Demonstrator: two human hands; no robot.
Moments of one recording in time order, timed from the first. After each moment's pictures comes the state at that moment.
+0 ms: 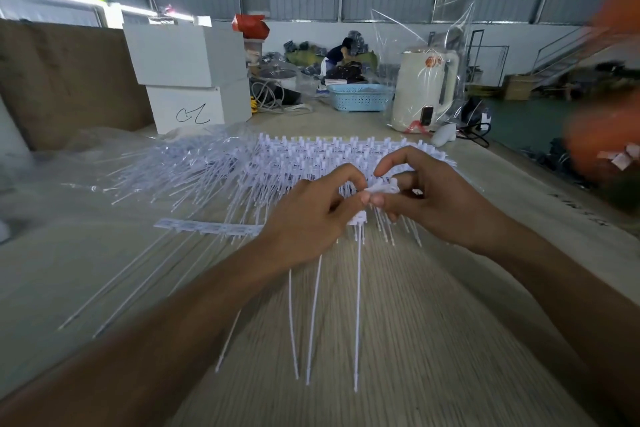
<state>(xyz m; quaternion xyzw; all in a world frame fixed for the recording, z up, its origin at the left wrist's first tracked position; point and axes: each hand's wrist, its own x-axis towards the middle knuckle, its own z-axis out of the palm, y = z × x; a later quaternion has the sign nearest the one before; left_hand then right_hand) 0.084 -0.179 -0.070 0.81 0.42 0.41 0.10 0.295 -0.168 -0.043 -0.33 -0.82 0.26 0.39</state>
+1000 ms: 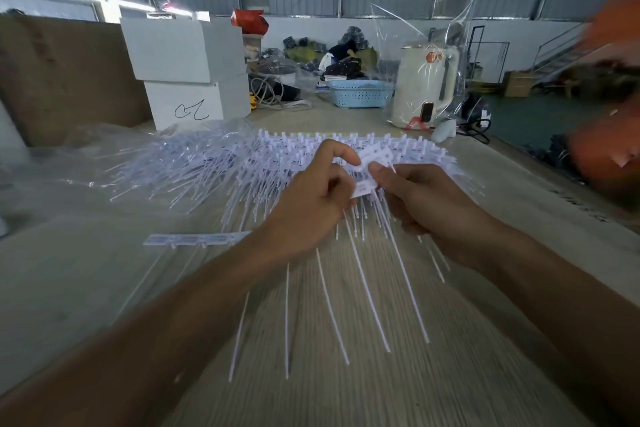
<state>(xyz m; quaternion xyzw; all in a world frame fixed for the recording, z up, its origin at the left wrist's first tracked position) 0.088 -0.185 -0.060 0.76 0.38 0.48 0.21 0.269 -0.181 -0.042 -0.45 -0.67 0.41 0.43</state>
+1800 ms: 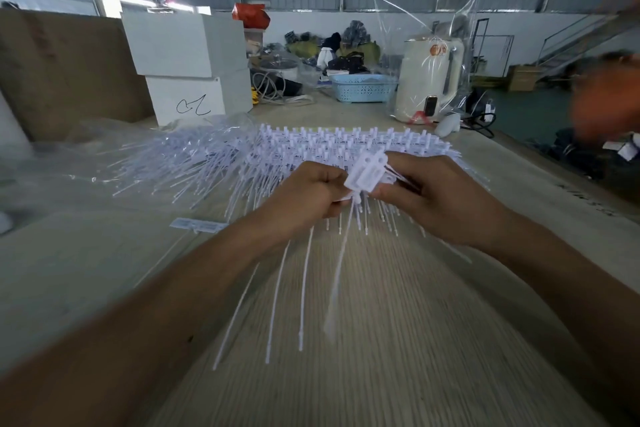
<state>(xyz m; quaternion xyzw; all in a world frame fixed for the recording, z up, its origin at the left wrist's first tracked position) 0.084 -0.188 -0.048 0.69 0.45 0.42 0.38 0.283 -0.183 -0.035 -0.33 -0.89 0.07 0.32</state>
